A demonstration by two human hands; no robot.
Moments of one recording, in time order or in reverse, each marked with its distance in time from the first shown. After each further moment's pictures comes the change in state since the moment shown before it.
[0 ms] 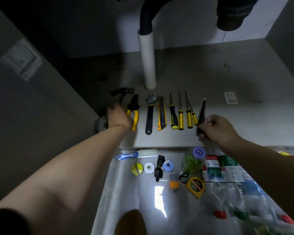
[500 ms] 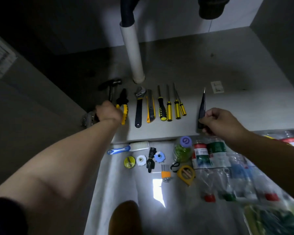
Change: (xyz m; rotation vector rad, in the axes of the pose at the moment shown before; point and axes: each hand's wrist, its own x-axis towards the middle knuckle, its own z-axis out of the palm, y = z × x) left_hand 0.007 0.002 0.014 0.101 0.065 -0.139; right_hand -0.025 0.012 -0.040 0.127 -0.084 0.023
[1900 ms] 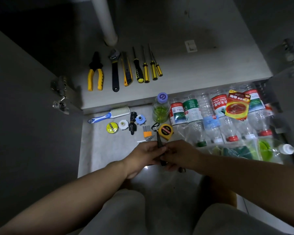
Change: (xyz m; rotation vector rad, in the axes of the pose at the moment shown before) left_hand -0.262 -0.090 0.057 -0.795 -1.334 0.069; right_hand -0.147 0.116 0.068 -0.063 -0.465 0.259
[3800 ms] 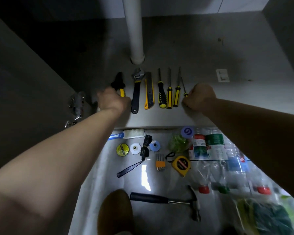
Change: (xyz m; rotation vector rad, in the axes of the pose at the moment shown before) left_hand 0.082 0.180 -0.170 0.670 1.235 0.019; right_hand 0.155 -0.189 -0.116 -0.665 0.713 -0.114
